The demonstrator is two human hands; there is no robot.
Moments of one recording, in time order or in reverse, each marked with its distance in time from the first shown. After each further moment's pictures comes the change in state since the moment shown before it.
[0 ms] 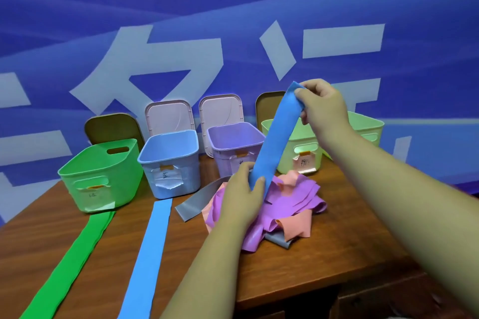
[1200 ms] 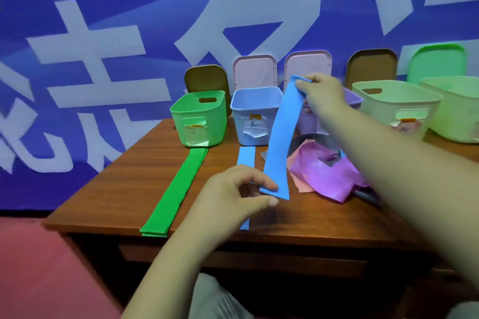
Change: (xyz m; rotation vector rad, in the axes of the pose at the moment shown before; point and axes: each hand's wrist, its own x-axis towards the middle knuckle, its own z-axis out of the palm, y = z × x) left_hand -0.164 0.002 -0.206 -0.018 -0.062 -0.130; right_hand -0.063 0.042 0.186 -0.061 -0.292 0.190
